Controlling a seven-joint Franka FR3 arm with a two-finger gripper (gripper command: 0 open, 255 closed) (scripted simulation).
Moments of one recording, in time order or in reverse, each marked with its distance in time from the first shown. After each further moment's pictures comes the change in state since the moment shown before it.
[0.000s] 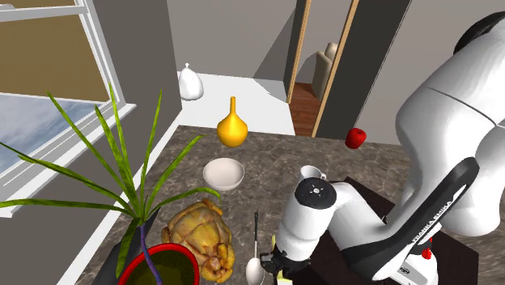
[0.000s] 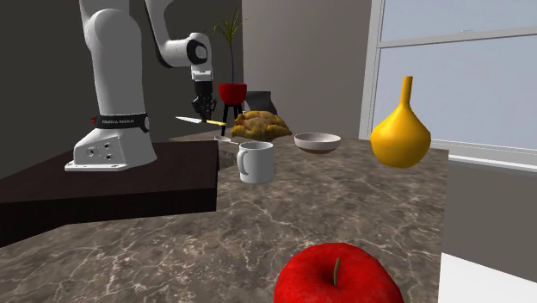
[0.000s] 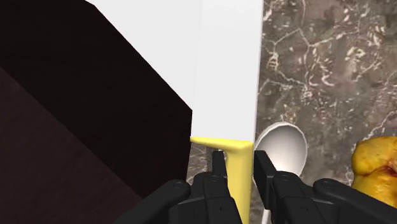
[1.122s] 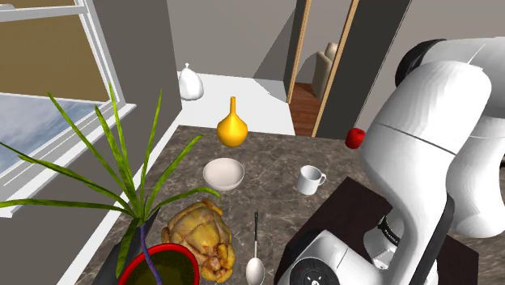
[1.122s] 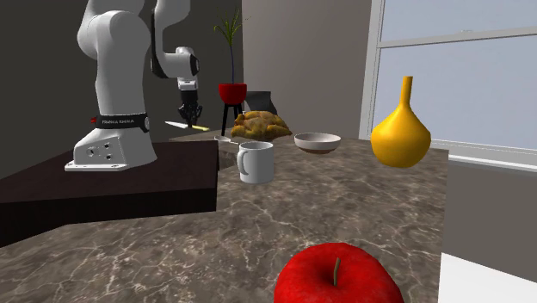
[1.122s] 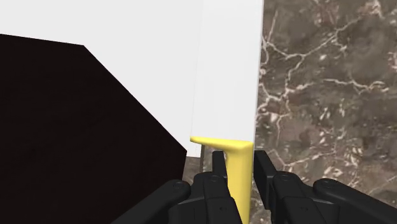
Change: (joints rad) arm 0.240 0.321 -0.045 0.264 -0.400 -0.017 0.538
